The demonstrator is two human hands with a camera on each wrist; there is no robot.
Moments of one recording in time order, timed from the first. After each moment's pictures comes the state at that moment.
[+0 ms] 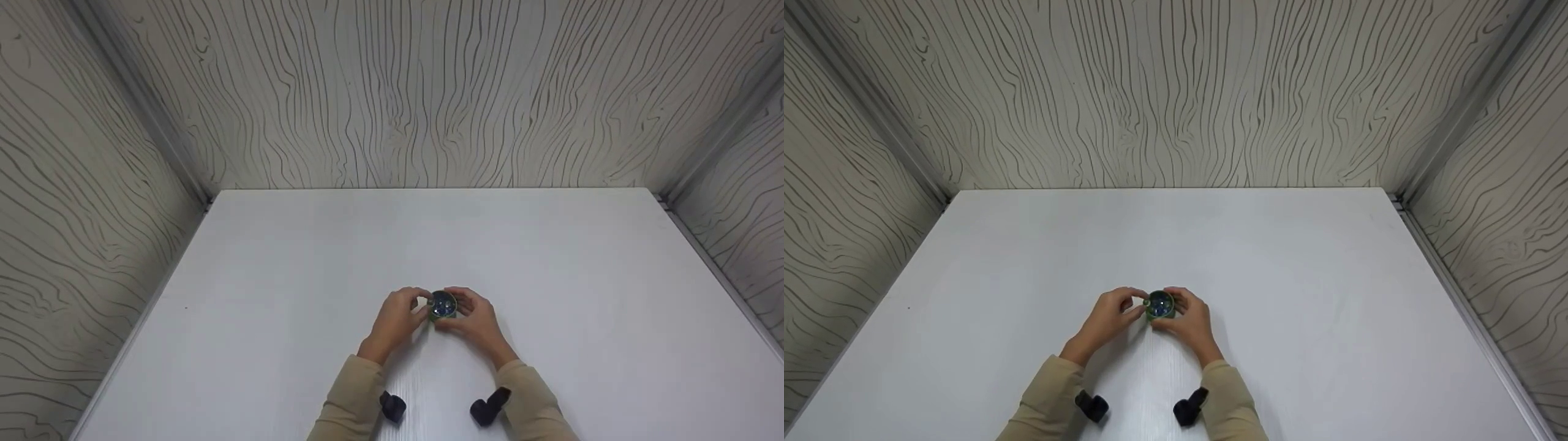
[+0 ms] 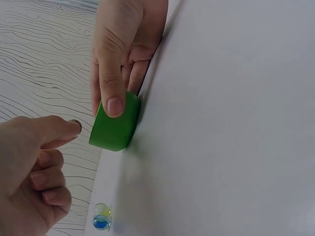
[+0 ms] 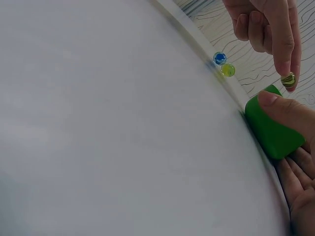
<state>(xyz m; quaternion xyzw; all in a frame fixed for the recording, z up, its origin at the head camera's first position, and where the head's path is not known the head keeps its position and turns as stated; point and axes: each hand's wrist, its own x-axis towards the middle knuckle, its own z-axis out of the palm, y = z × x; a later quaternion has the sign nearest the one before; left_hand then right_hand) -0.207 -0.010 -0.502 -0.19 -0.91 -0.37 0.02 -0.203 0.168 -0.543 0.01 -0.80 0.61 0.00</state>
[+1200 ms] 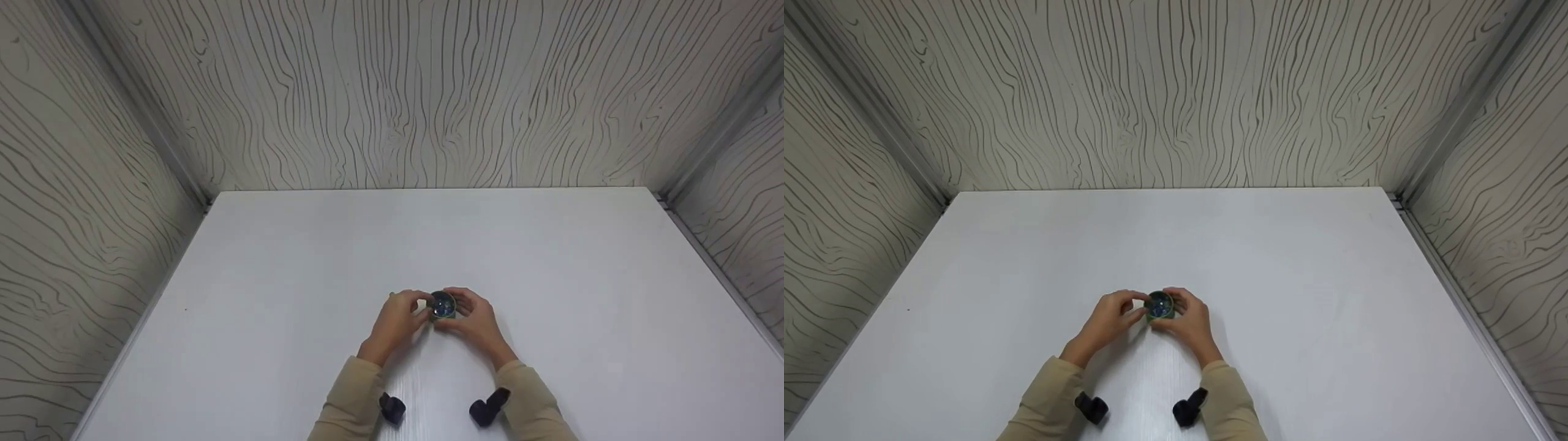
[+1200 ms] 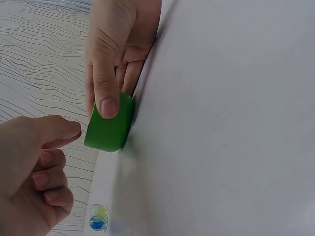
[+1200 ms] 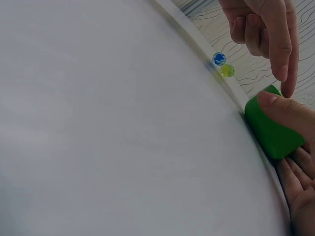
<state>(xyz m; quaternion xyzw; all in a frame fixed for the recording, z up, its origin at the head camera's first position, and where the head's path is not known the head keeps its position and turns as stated) -0.209 -0.010 -0.507 -0.20 -0.91 -0.36 0.01 -0.203 0.168 -0.545 0.01 -0.79 0.61 0.01</state>
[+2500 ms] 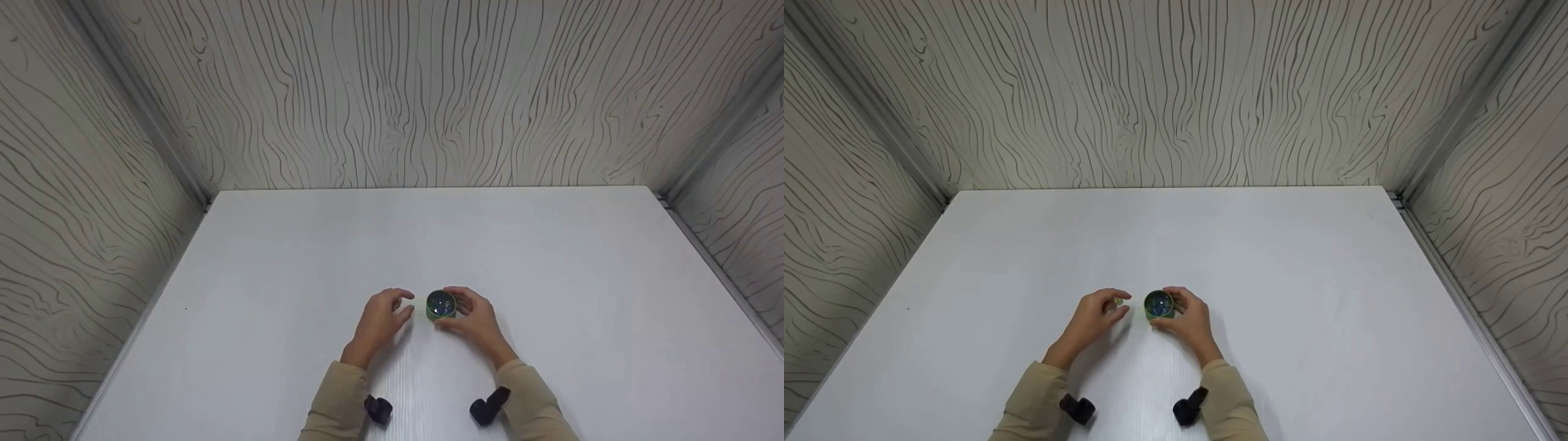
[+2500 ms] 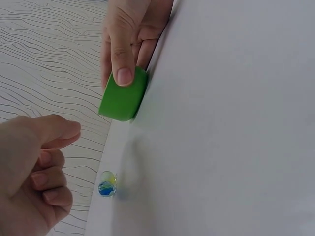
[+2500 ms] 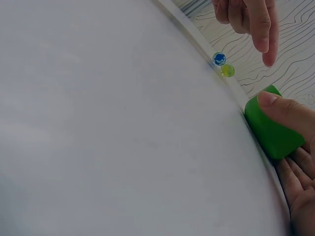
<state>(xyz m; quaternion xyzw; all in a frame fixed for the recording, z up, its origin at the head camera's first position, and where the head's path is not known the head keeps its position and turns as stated) -0.204 -0.034 -0.506 -0.14 -0.91 -0.40 0.02 -0.204 0.168 -0.545 0.00 -0.80 0.60 0.00</state>
